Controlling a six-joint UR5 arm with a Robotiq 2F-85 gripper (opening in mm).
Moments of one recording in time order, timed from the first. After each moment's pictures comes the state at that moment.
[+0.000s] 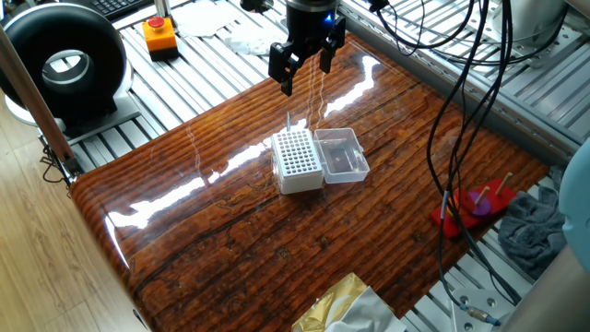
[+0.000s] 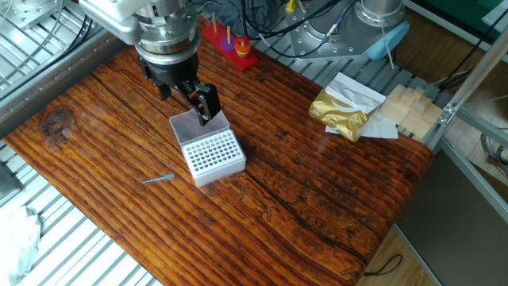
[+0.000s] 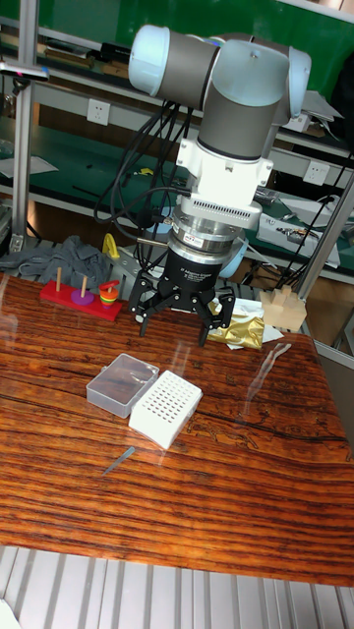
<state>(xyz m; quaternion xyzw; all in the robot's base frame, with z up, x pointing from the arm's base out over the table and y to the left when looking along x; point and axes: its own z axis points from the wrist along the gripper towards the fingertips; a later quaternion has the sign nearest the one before) 0.544 0.002 0.190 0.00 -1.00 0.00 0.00</state>
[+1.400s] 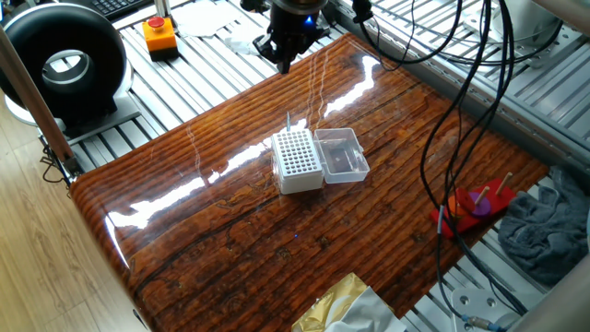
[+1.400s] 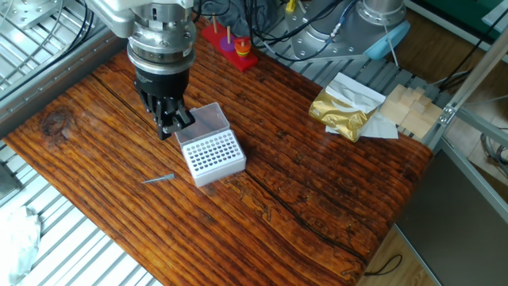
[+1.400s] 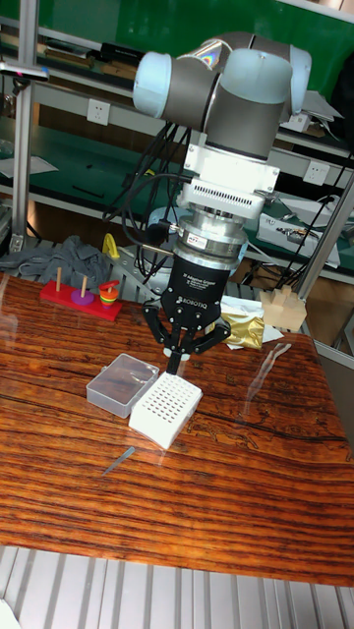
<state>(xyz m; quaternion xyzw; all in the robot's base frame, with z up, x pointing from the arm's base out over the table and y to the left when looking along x) 0.605 0.008 0.192 -0.08 -0.99 -0.01 -0.12</state>
